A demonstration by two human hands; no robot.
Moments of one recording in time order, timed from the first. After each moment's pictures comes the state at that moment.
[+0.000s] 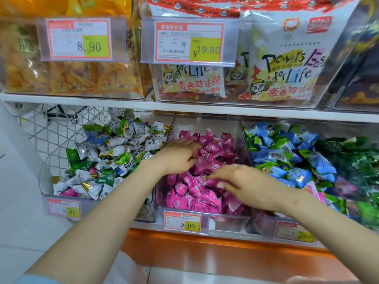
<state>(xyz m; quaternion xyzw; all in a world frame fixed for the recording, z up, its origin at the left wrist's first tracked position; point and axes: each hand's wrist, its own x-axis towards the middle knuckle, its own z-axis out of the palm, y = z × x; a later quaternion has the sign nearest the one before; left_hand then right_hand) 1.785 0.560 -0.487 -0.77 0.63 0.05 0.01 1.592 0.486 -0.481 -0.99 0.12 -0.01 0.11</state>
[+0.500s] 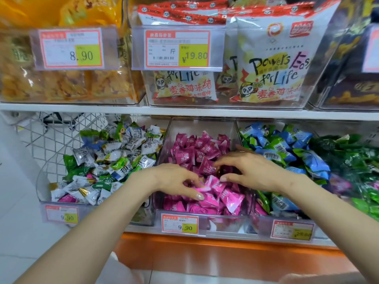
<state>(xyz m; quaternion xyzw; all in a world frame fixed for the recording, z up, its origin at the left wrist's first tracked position) 1.762 0.588 -0.474 -0.72 0.66 0.21 0.10 1.591 0.451 -0.473 -0.99 0.14 0.00 0.06</state>
